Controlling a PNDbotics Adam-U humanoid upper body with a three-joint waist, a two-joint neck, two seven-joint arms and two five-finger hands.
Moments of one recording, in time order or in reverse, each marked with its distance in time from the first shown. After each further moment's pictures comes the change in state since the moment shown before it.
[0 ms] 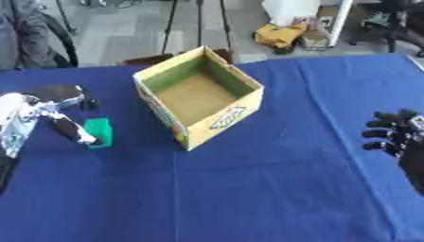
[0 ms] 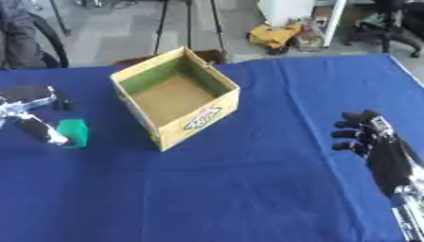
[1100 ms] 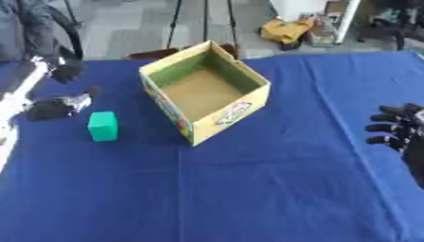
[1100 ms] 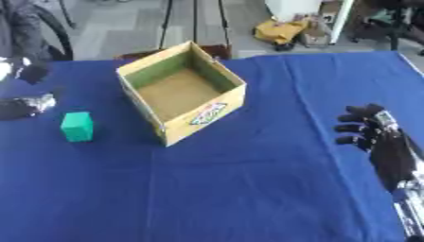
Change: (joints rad) left arm 0.222 0.074 0.079 -0.486 0.315 0.214 0.118; right arm -0.001 0.000 -0.007 -0.005 0.000 -0.004 -0.009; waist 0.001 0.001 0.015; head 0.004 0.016
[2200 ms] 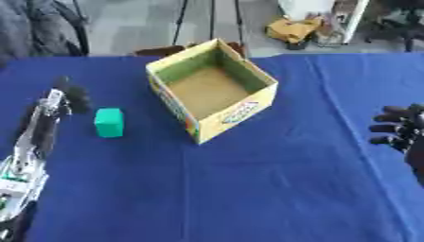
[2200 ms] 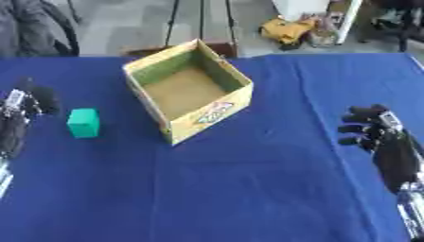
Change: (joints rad) left arm 0.226 -0.234 0.045 -0.073 0.753 0.057 0.351; right arm -0.003 0.001 -0.001 0.000 0.000 -0.005 -0.006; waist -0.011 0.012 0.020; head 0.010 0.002
